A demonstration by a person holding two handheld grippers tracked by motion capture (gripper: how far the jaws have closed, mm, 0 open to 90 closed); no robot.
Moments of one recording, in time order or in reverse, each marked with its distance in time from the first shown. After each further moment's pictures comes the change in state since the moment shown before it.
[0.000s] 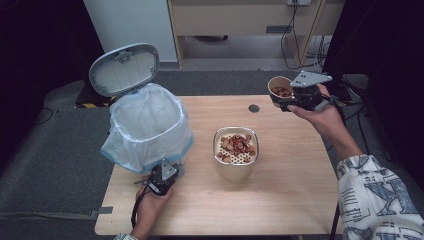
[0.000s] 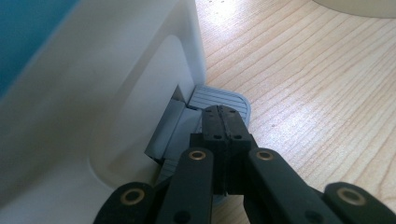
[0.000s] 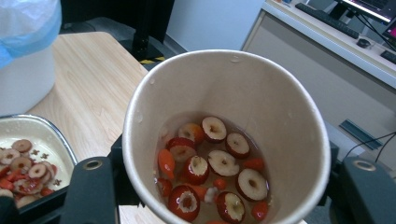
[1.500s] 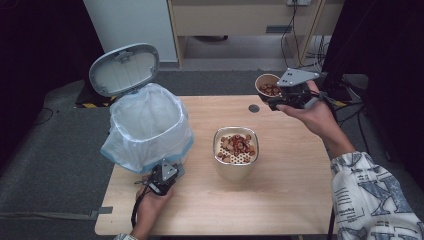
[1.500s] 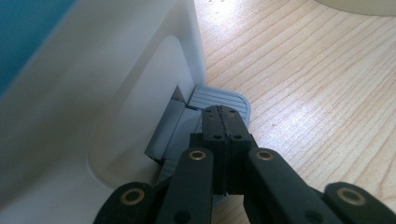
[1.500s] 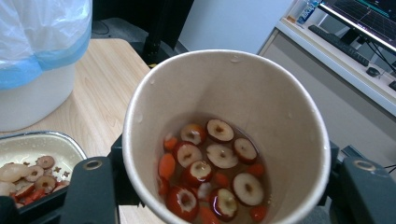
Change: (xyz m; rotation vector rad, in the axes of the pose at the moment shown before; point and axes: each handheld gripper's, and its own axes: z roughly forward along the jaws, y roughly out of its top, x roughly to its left) left arm -0.001 0.000 0.000 -0.001 0.002 0.003; right arm 0.022 0.032 0.004 -0.023 0.033 -0.096
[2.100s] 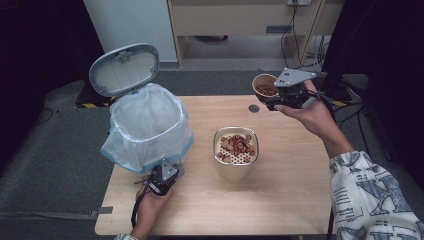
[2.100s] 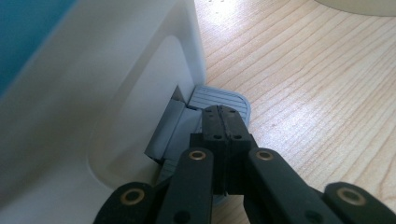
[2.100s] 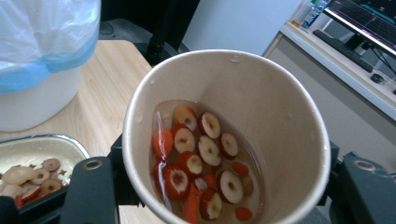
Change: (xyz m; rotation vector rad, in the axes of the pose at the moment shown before) left arm 0.000 0.000 0.000 -0.001 0.000 -0.001; right arm 0.004 0.006 0.002 -0.009 0.009 -0.012
